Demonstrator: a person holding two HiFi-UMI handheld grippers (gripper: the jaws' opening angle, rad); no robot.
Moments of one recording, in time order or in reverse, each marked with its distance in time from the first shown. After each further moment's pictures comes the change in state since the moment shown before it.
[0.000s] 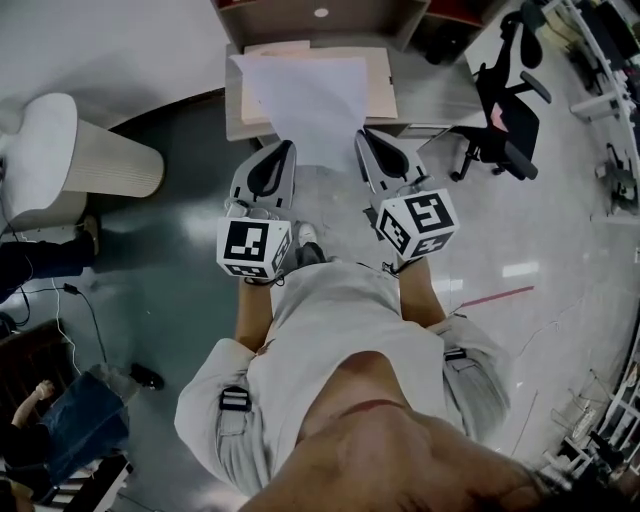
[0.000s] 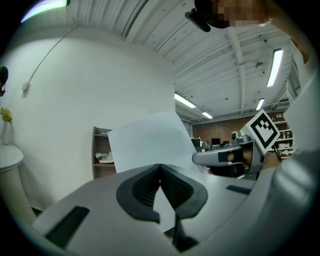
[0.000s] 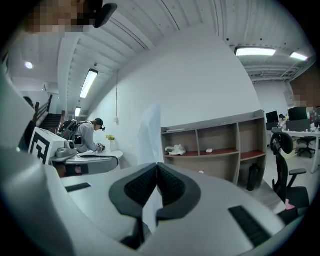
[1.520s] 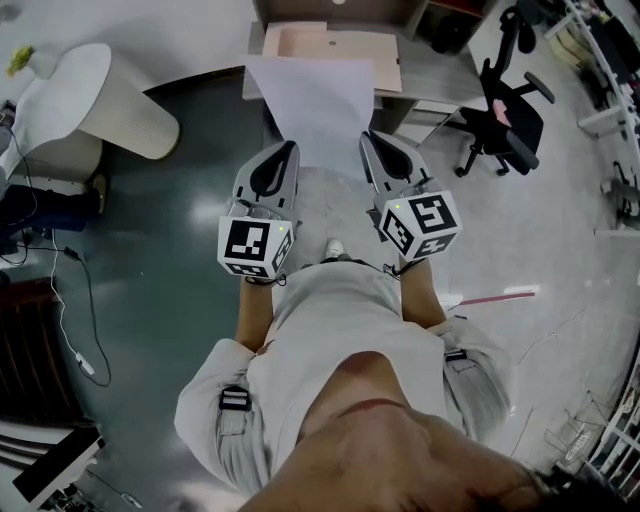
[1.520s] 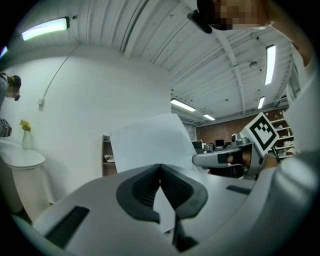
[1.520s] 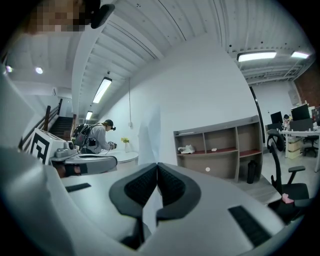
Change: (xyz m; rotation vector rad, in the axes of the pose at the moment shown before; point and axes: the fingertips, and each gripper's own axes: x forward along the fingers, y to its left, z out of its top) left arm -0.155 -0.116 0.002 0.020 -0.042 0.079; right arm -0.160 0.086 -0.022 -0.010 -0.038 0.082
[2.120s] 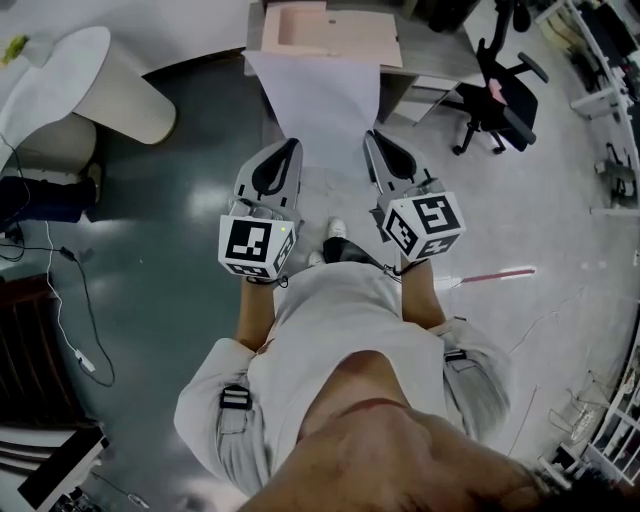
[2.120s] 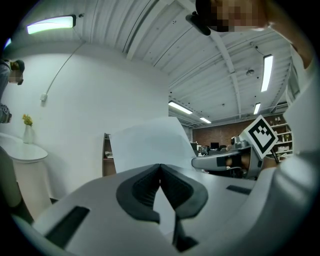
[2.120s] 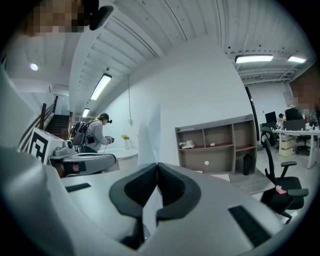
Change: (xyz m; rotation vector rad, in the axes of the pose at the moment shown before) left arm -0.083 -0.007 -0.011 -0.034 -0.007 -0.048; right arm -0.042 0.071 -0.025 0.010 0.031 -0.055
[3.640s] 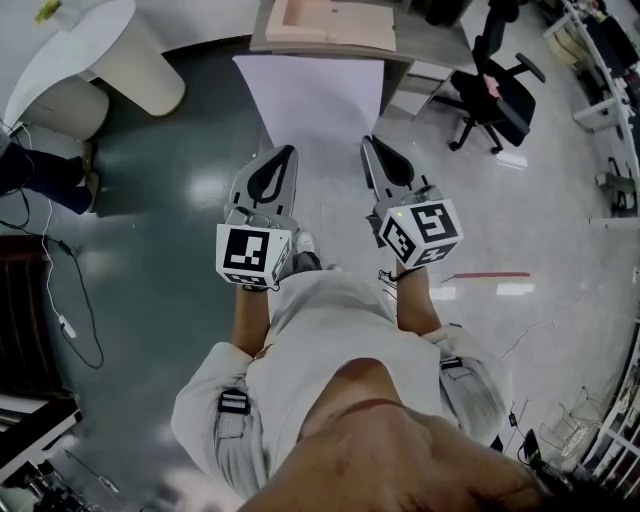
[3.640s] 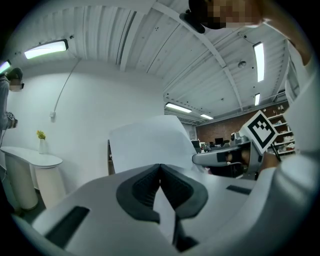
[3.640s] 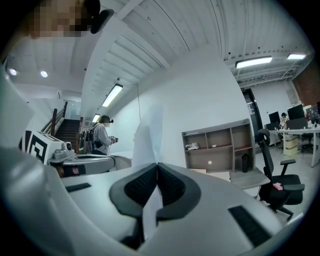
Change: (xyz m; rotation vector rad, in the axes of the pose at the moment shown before) left arm -0.125 -0.134 0.000 0.074 -0.003 0.090; right arm -0.164 0.053 -0.020 -0.001 -0.049 0.081
